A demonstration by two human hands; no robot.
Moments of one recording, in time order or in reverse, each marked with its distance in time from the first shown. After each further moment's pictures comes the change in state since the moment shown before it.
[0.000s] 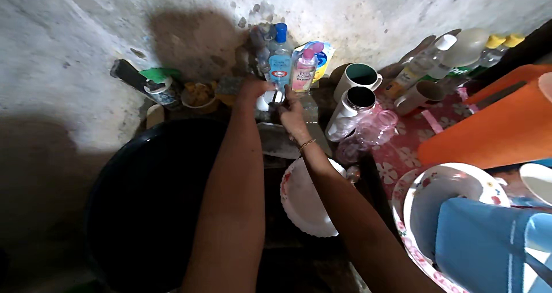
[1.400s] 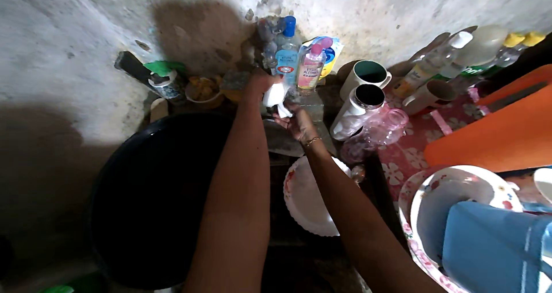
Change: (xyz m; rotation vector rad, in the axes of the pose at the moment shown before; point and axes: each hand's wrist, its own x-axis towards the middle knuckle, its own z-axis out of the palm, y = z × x) left_hand 0.004 -0.005 0.001 -0.072 -0.017 0.084; right_hand 0.011 0.033 -0.002 0.641 0.049 0.534
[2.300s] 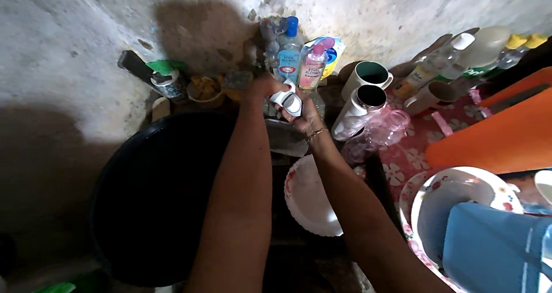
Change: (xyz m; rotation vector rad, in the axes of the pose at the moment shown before) left_hand -0.012 0.010 -0.003 0.216 -0.191 0.025; right_hand -0.003 -0.030 0.010 0.141 -0.047 0.087
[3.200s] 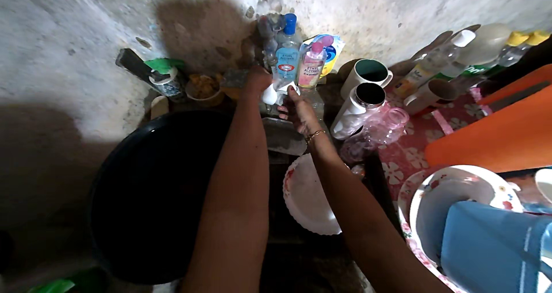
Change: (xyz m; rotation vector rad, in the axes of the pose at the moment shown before) left_hand 0.017 -0.013 -0.001 -0.058 0.177 0.000; right_hand -0.004 0.009 -0.002 -0.379 0.043 -0.173
